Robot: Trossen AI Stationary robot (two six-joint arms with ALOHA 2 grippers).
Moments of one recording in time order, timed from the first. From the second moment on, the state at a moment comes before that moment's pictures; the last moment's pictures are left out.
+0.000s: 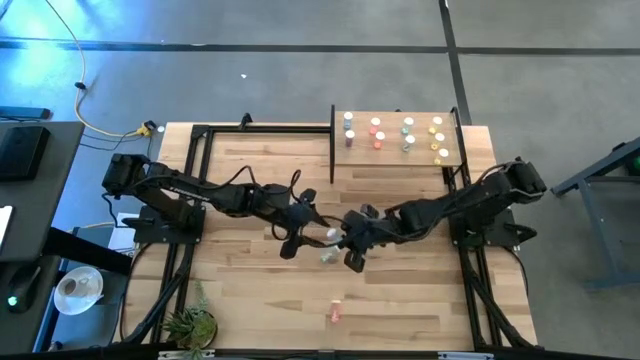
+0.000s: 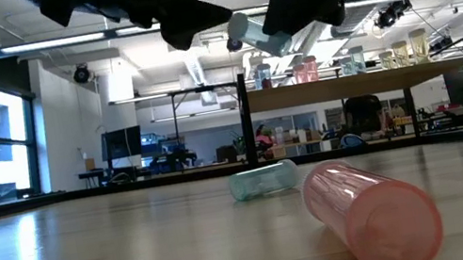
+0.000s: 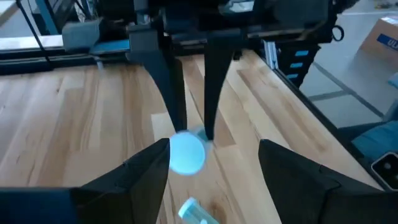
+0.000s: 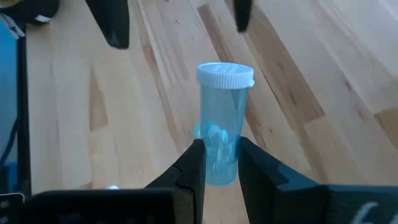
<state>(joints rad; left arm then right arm) 0.04 1.50 0.86 0.23 0.19 0.04 0.29 1.58 1.16 -0.46 0.21 0.60</state>
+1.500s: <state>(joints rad) 0.15 1.49 0.93 0.17 0.32 -0.08 0.29 1.57 1.28 -0.54 0.35 0.38</state>
